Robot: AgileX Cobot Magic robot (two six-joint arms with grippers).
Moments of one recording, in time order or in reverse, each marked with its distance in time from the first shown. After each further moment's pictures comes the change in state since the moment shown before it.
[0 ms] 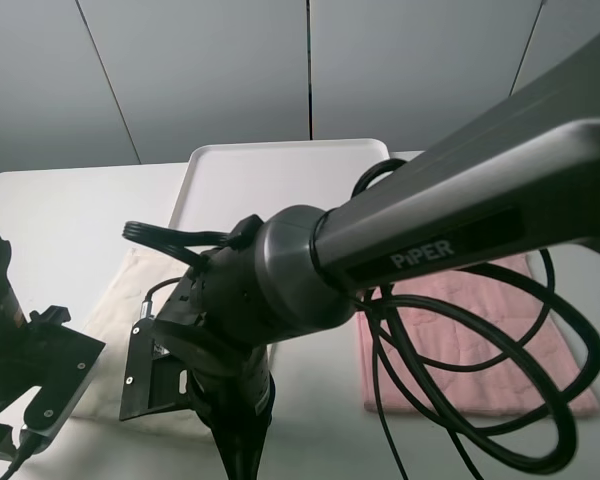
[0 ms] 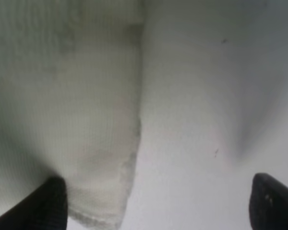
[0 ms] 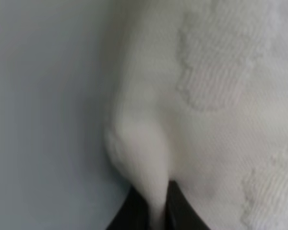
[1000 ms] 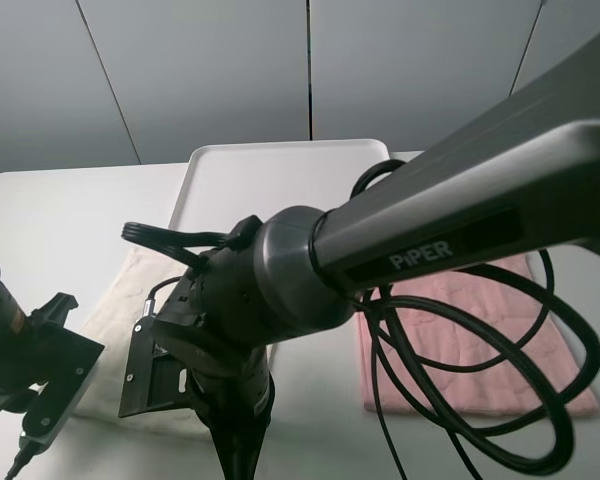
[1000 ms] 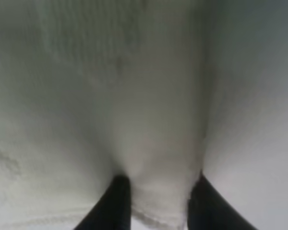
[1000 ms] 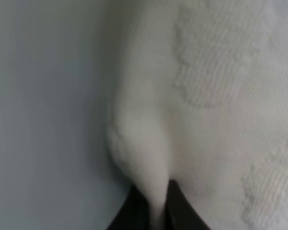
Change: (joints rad) left arm 0.000 -0.006 0.054 0.175 -0.197 -0.084; right arm 0.000 0.002 -0.002 -0.002 0.008 0.031
